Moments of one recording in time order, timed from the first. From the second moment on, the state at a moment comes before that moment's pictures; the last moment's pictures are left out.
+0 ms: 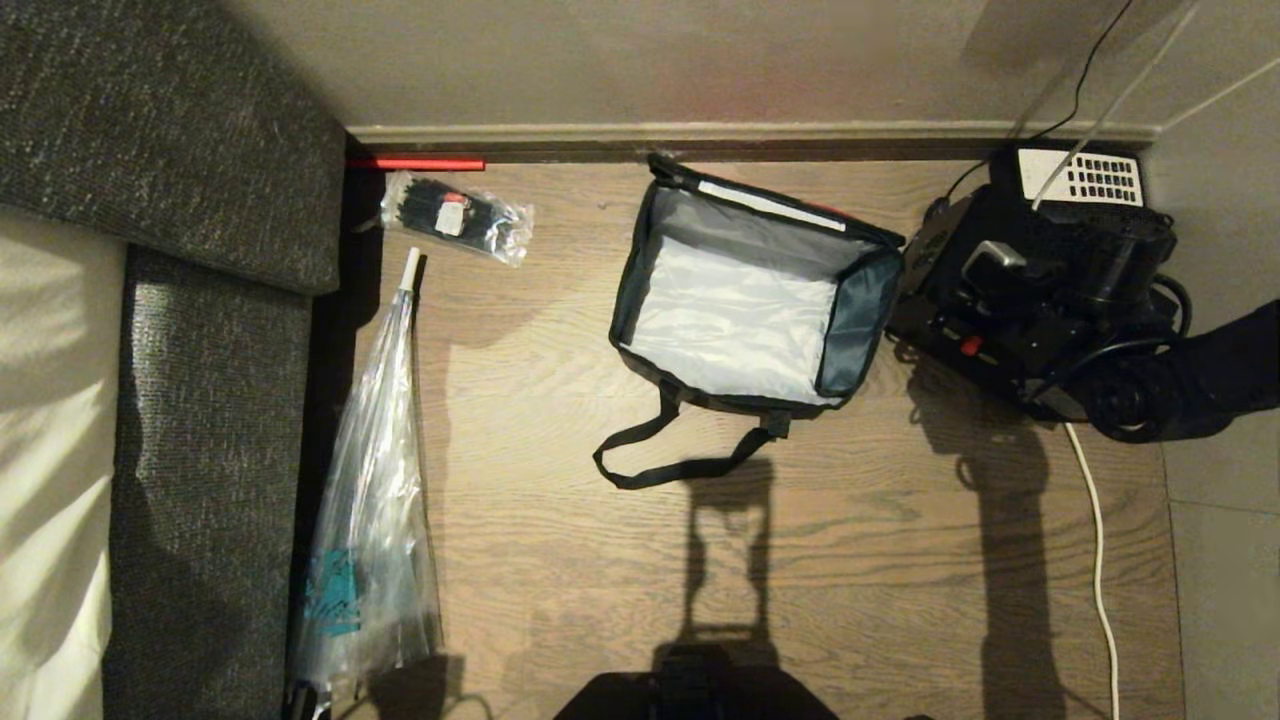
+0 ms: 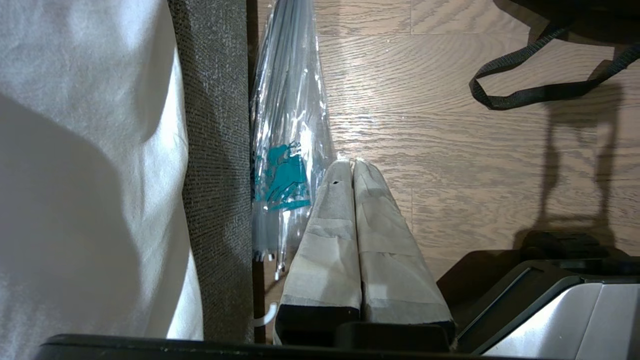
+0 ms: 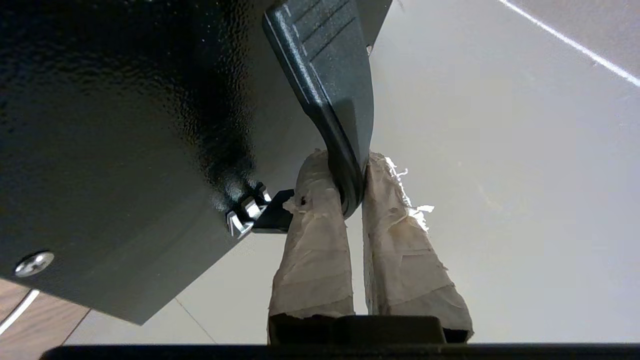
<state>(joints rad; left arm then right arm) 0.00 0.00 0.00 -0.01 -0.02 0.07 0.03 2.02 -1.15 -0.96 -0.84 -1.35</state>
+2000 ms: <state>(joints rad) 0.00 0.00 0.00 -0.01 -0.02 0.07 0.04 1.94 -1.01 -0.92 -0.62 -1.30</state>
